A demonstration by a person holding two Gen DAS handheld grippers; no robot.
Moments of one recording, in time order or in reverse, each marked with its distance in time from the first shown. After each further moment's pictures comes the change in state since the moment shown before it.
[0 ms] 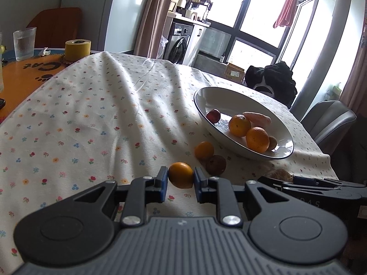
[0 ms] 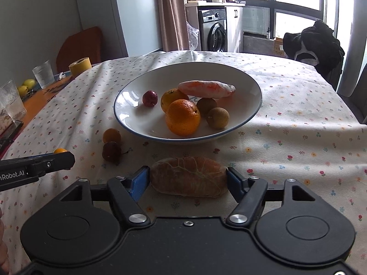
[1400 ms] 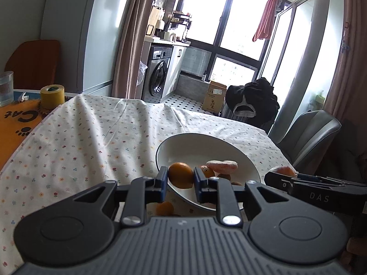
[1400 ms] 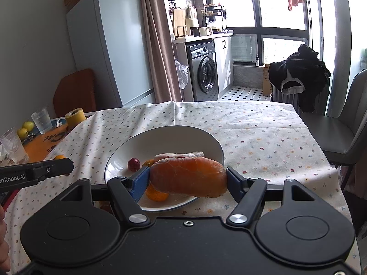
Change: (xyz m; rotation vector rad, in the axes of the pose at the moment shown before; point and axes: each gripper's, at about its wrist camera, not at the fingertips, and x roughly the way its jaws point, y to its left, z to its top) left arm -0.012 -0.047 0.062 0.078 -0.097 -0.063; right arm -0.042 -0.041 0.055 0.055 -0.171 -0.007
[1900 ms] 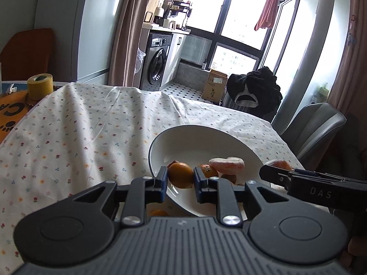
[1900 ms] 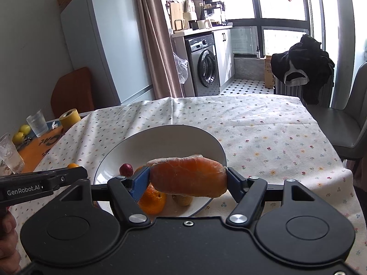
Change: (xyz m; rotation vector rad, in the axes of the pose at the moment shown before) left arm 0.051 0.000 0.004 -0.008 0.066 -0.005; right arm 0.036 -0.008 0.008 0.031 0.033 0.018
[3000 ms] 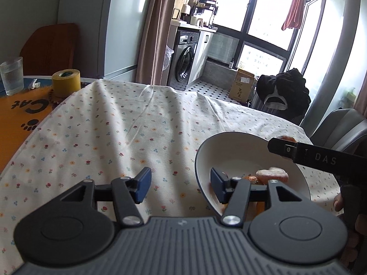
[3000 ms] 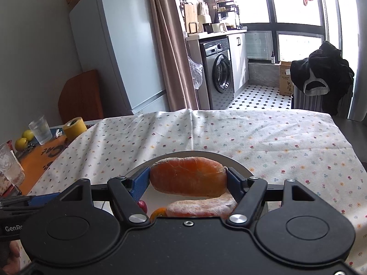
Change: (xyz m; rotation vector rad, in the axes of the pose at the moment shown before) left arm 0.012 0.033 0.015 -0.044 0.008 0.140; right arm 0.056 0.026 0.036 -0.027 -0.019 0.062
